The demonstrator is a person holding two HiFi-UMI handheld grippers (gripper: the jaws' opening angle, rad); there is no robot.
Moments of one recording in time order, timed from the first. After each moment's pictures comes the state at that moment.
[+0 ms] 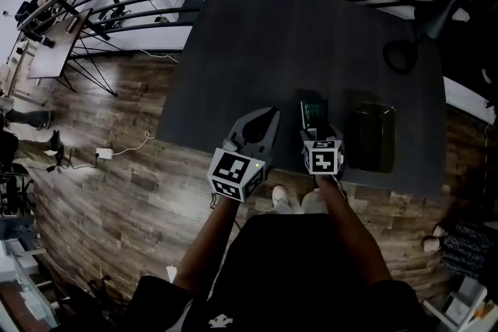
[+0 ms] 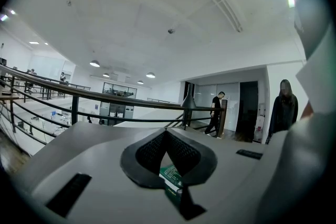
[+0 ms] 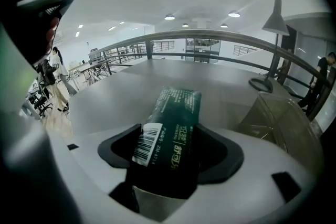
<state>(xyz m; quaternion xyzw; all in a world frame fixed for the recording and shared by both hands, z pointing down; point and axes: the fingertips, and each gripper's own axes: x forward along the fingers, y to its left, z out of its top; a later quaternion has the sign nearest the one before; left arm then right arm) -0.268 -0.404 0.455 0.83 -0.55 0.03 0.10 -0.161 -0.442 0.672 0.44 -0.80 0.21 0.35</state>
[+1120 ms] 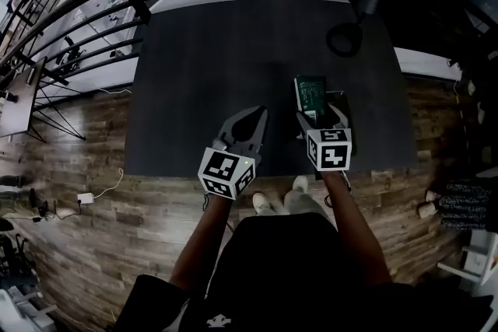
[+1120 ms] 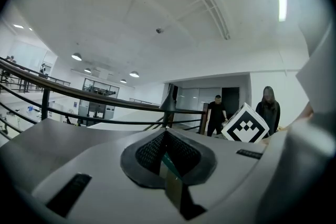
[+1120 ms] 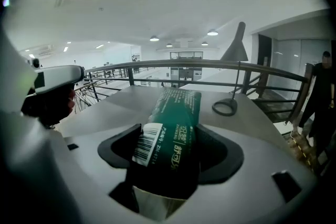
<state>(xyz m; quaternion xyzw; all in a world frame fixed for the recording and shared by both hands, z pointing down) -0.181 -0.438 0.453 0.88 -0.47 0.00 0.11 -0.057 -0.482 0.549 0.53 -0.79 0.18 0.25</state>
